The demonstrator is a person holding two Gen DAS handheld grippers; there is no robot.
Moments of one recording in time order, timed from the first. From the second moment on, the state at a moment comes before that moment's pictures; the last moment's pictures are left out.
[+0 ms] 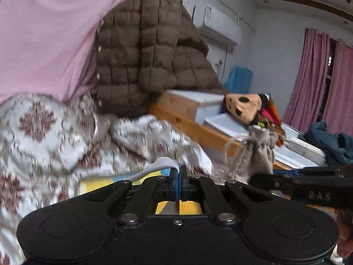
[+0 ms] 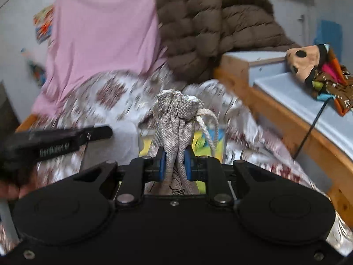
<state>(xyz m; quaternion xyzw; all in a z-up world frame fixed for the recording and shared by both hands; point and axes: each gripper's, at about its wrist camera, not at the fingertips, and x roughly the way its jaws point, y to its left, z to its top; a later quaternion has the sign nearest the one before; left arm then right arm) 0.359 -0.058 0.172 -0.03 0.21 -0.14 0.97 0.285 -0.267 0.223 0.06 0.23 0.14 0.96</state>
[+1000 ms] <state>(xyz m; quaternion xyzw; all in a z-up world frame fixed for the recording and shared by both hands) 0.470 -0.047 -0.005 -0.11 0.29 -0.06 0.95 0.380 -0.241 0.058 0.11 0.28 0.11 0.95</state>
